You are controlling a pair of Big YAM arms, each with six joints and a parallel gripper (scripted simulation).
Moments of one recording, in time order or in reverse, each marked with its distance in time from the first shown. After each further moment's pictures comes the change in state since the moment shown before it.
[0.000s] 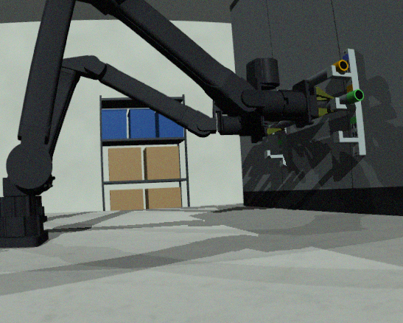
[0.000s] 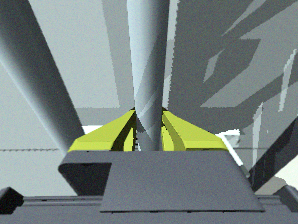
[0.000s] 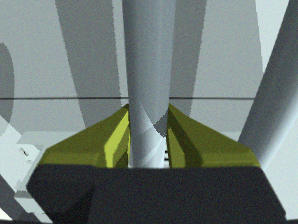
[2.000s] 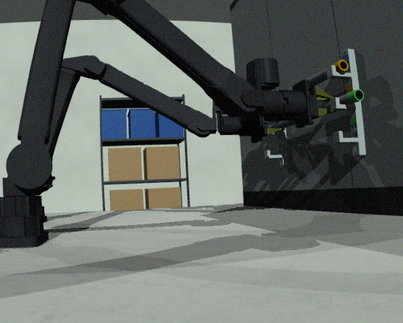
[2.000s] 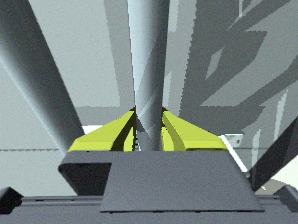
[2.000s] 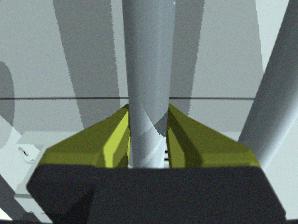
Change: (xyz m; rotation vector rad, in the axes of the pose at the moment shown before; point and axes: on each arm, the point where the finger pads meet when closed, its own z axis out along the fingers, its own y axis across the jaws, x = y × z) left arm 0.000 0.000 0.000 0.000 0.000 0.000; right arm 0.000 0.000 0.000 0.000 0.000 0.000
